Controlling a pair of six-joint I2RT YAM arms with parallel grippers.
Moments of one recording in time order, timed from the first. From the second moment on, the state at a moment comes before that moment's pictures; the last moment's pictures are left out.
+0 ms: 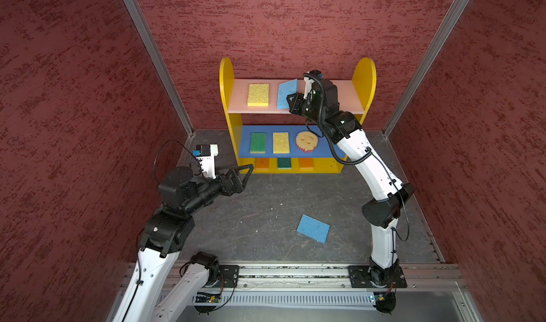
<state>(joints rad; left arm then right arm) -0.26 0.71 1.07 -0.56 0.41 -0.57 0.56 2.03 2.42 -0.59 0.03 0.56</state>
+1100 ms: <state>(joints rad) -0.11 0.73 1.01 -0.44 0.61 -0.71 0.51 2.01 2.44 -0.61 0.07 0.53</state>
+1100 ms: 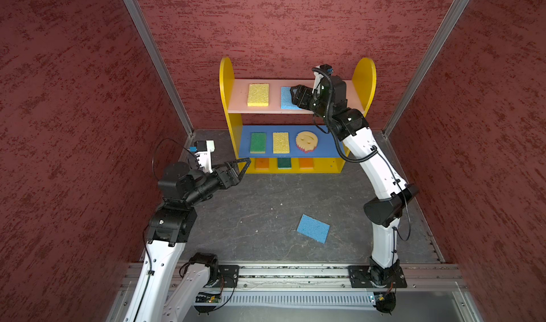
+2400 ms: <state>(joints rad) -0.03 0.71 1.03 -0.47 0.66 -0.71 0.55 1.85 2.23 -0.69 -0.07 0.57</state>
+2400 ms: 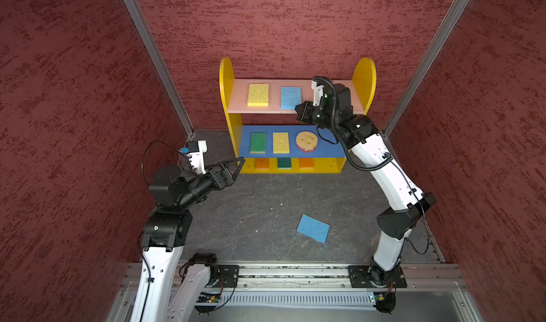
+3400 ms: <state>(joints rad) 0.00 0.73 1.01 -0.45 0.70 -0.72 0.55 1.94 2.34 -0.70 -0.04 0.57</state>
